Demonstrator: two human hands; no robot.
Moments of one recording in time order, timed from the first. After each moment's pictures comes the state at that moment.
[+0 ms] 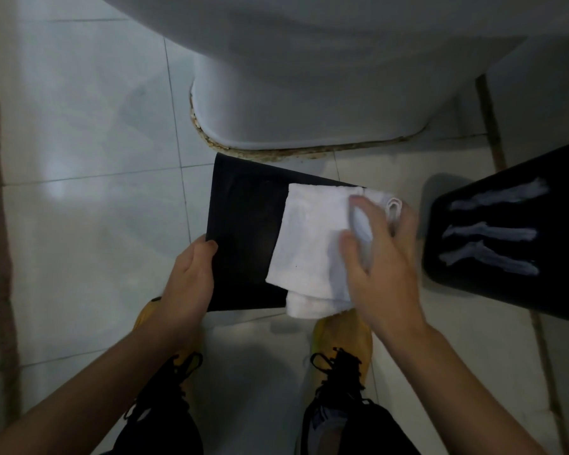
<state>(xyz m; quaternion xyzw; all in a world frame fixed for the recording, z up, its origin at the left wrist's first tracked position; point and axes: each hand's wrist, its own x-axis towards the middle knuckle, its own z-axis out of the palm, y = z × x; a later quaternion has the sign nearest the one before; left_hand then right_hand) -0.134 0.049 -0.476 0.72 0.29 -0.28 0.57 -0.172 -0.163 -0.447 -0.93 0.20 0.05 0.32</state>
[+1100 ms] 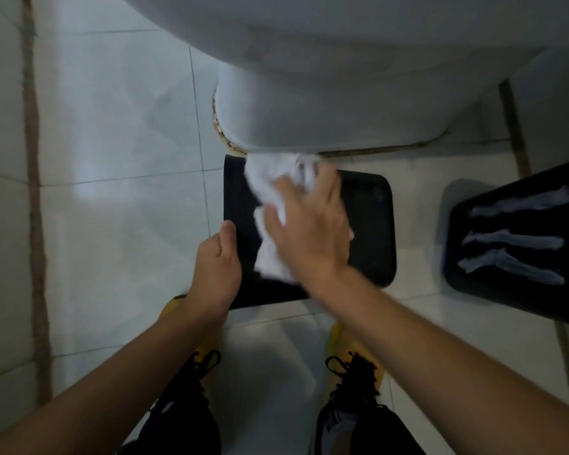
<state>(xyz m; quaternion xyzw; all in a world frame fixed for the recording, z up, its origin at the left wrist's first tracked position) -0.119 0.049 -0.490 0.78 0.23 -0.21 0.54 -0.103 -0.081 -0.487 -0.99 0.02 -0.07 0.12</state>
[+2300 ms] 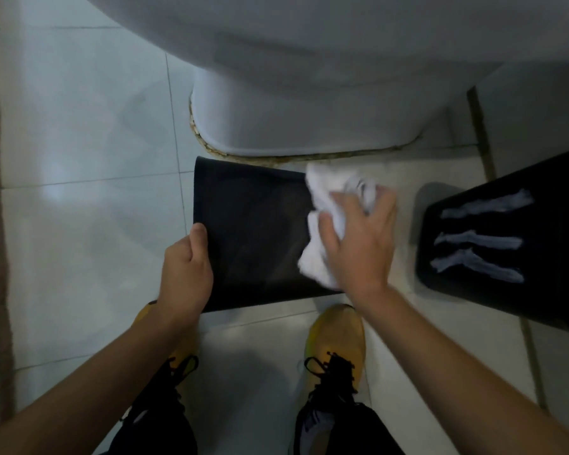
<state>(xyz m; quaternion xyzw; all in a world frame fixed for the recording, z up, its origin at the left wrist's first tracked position) -0.122 0.050 -0.491 0.82 0.21 -0.15 0.52 -0.136 -0.169 -0.503 -0.98 0.12 -0.09 0.13</state>
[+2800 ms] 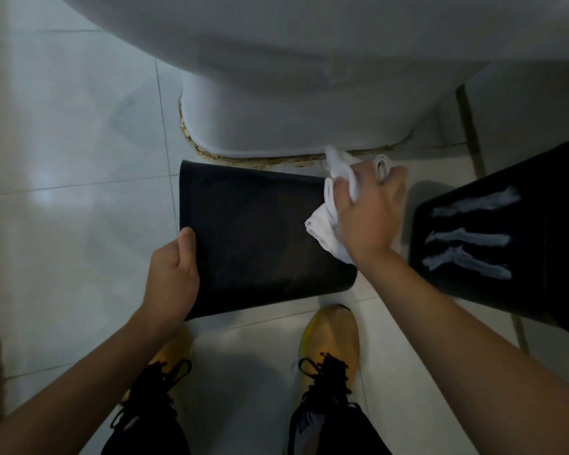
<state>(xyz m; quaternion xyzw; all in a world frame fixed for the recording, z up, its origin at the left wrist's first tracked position) -0.124 0.062 -0.499 0.84 0.16 -0.16 0.50 -0.090 -0.202 -0.511 -0.95 0.23 -0.12 0.15</state>
